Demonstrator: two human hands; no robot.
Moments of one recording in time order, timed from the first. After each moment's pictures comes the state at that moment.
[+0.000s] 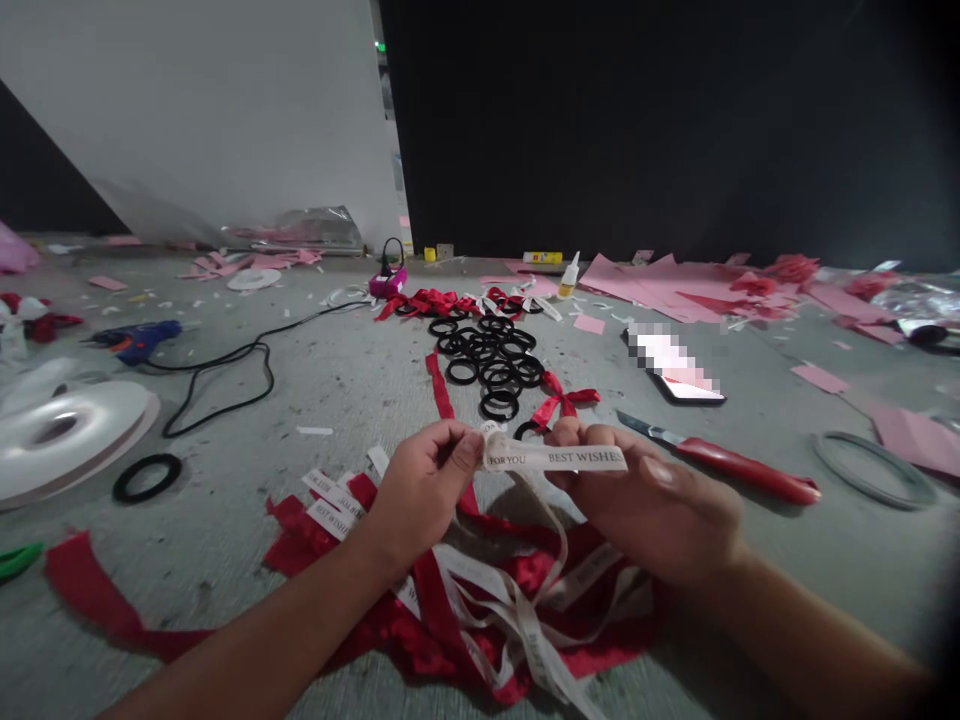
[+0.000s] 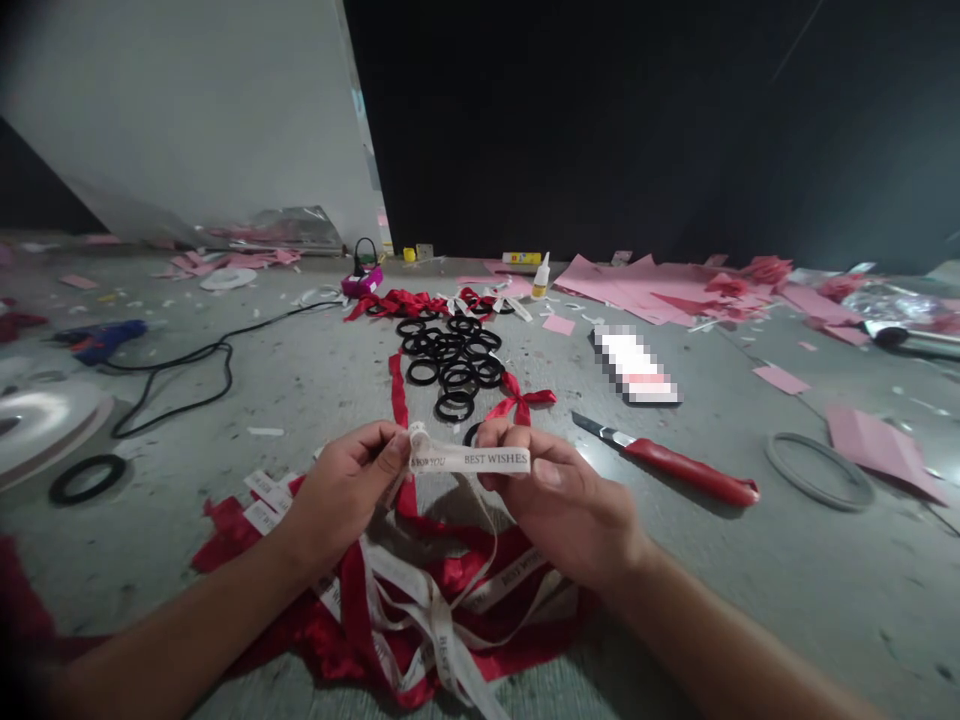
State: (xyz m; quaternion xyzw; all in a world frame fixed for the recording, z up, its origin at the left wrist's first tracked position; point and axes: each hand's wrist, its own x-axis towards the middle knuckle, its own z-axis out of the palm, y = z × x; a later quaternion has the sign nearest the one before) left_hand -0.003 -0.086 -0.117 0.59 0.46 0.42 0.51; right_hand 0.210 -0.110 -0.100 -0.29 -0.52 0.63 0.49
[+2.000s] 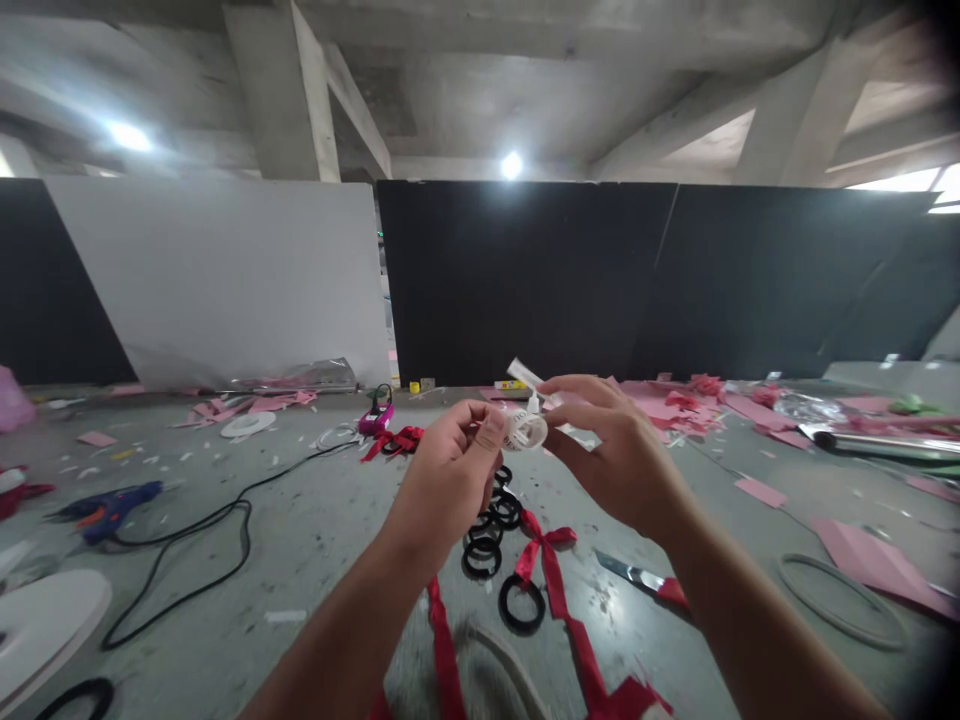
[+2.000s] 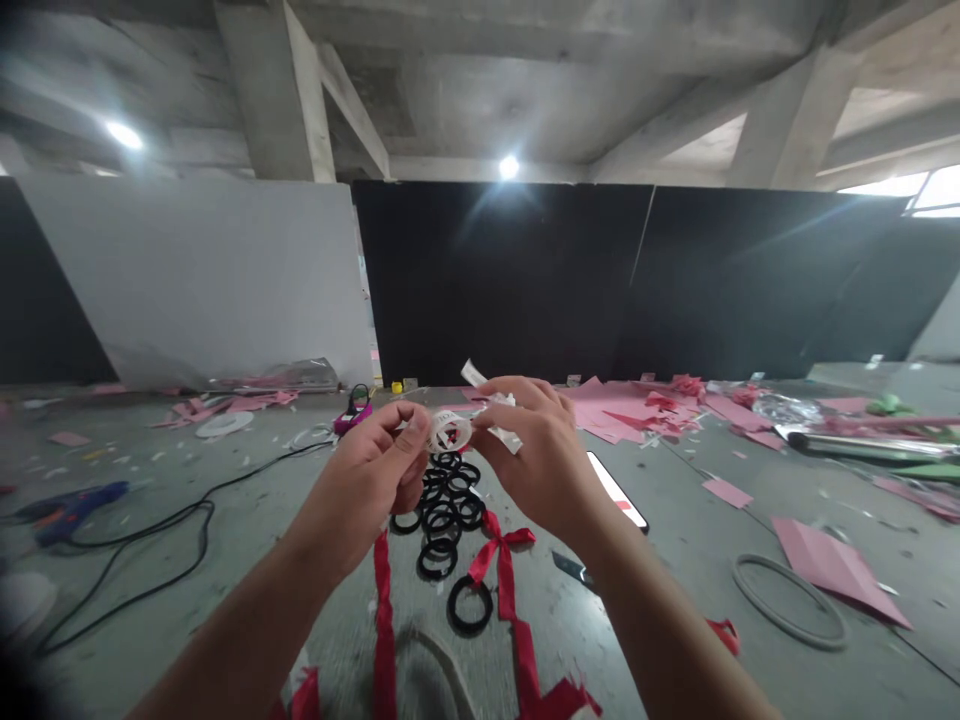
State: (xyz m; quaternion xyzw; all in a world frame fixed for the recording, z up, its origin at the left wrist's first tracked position) left_hand 0.044 -0.029 0.024 0.60 0.26 0.51 0.56; right_hand 0.221 -0.041 0.033 -0.44 -0.77 -0.11 0.45
